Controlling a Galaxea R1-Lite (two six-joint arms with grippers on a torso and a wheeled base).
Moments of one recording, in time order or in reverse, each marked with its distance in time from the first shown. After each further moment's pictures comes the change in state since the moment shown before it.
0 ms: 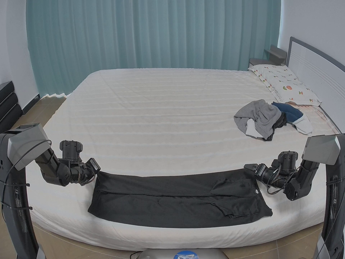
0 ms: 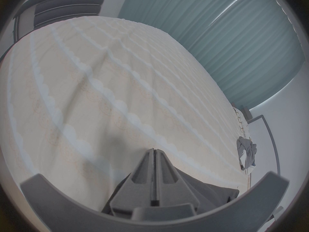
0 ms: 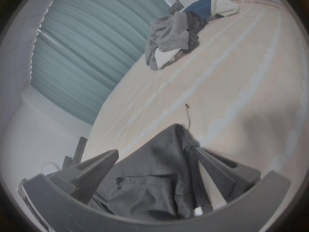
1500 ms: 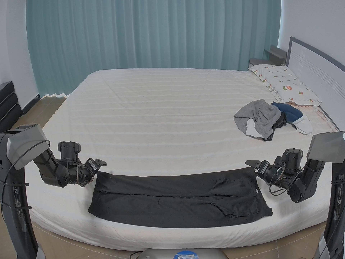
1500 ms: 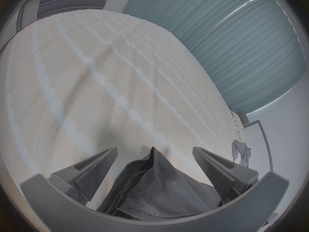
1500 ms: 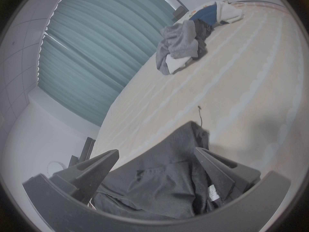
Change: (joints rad) left arm 0.018 -0.004 0.021 -0.021 -0.047 -0.049; right arm 0.034 -0.090 0.132 -0.099 0.024 0.027
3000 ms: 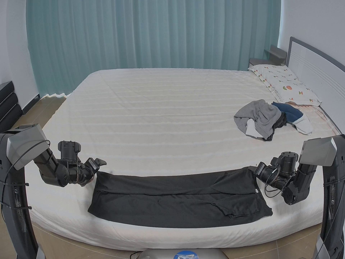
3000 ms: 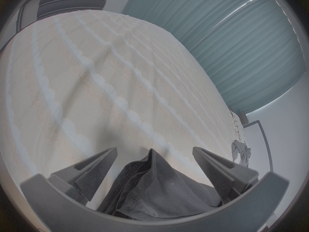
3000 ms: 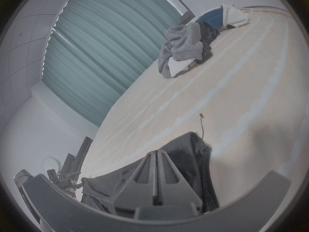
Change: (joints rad) left arm -0.001 -0.001 -0.004 0.000 0.002 0.001; right arm -0.009 0.123 -0.084 -0.107 -0.030 -0.048
